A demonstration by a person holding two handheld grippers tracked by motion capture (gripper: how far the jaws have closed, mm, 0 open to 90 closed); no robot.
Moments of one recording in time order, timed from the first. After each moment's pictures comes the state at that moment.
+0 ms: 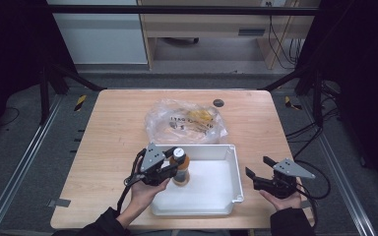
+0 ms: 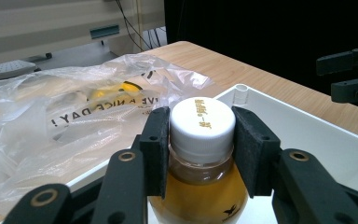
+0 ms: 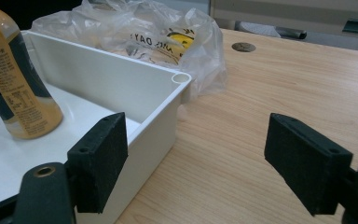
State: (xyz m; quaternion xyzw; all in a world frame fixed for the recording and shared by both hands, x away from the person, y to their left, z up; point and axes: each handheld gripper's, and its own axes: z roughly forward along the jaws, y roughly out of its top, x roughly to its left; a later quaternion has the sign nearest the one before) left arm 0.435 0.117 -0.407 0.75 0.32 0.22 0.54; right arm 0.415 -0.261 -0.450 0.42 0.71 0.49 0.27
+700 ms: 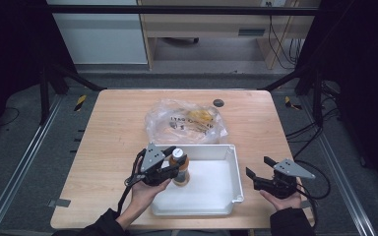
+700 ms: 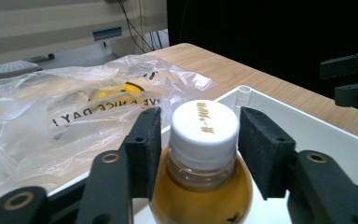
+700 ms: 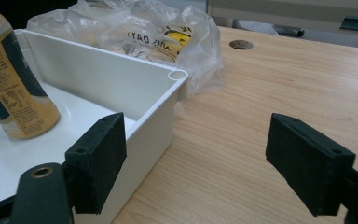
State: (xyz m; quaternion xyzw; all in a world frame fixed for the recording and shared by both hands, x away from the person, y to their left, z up) left arm 0.436 0.117 -0.408 0.74 0.32 0.23 0.54; right arm 0.415 -0.263 -0.452 0.43 0.71 0.49 0.27
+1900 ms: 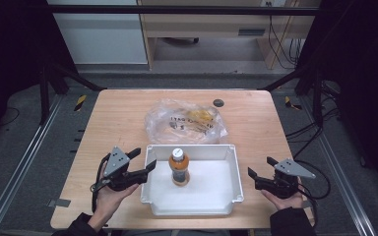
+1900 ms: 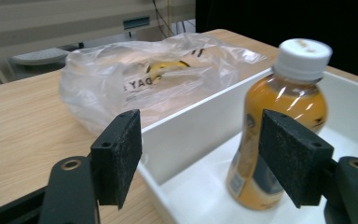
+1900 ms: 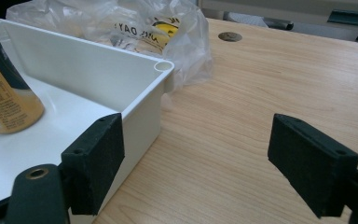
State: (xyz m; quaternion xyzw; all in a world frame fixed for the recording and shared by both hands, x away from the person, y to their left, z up) left arm 0.427 0.205 -0.417 0.74 0.36 0.25 0.51; right arm 0.415 -0.266 -0.452 0.44 0.71 0.47 0.28
